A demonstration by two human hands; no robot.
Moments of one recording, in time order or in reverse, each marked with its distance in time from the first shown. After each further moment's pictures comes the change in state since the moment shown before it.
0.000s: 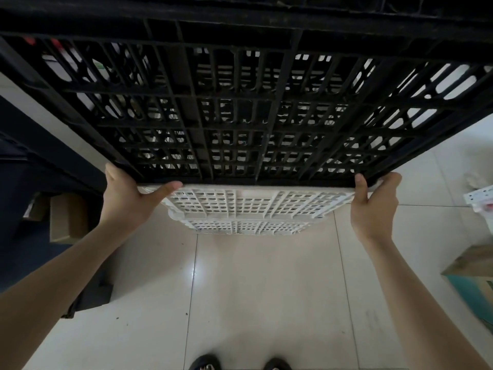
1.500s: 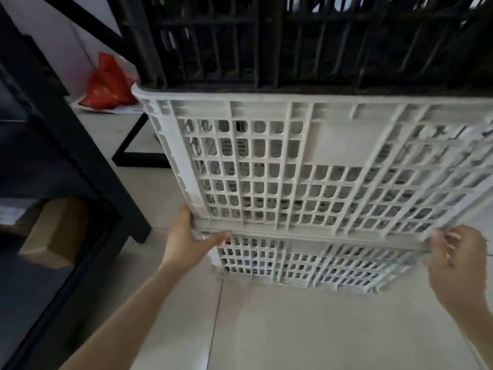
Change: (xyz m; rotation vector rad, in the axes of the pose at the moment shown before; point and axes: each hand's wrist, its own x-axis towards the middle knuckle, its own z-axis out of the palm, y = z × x) left_hand 0.030 -0.206 0.186 -0.151 -0.049 0.125; right_hand -0.025 0.229 0.150 -0.106 0.148 -0.123
